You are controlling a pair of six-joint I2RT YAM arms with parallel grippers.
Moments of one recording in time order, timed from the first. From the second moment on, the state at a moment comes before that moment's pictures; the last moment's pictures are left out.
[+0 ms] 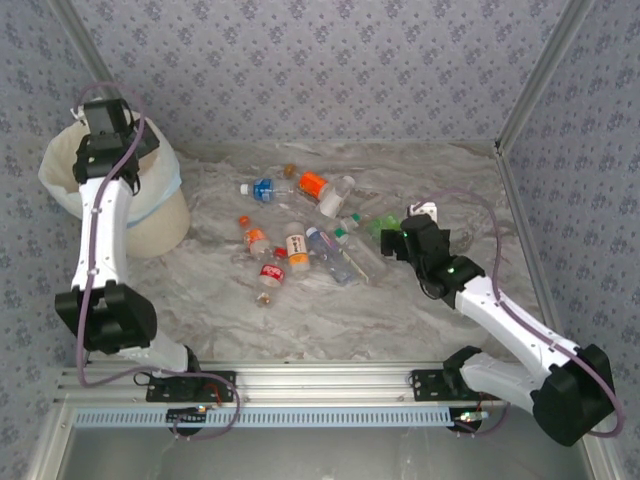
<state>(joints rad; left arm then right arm) 0.15 1.52 1.69 -0.67 -0.28 -0.34 0.52 1.06 0.75 -0.40 0.40 0.33</state>
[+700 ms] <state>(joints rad) -0.01 1.10 1.25 -0.34 0.38 -0.61 0.52 1.43 0.93 -0.60 -0.02 0.14</state>
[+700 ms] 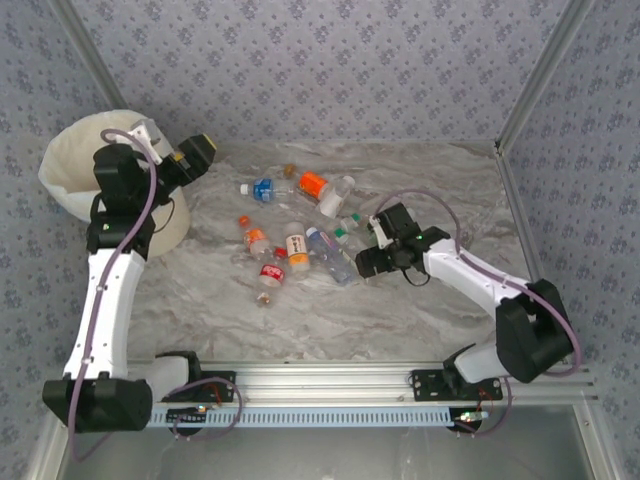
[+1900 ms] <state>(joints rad) -0.07 1.08 1.14 -0.35 0.44 -0.60 0.60 1.50 0.95 -0.61 0.00 0.03</state>
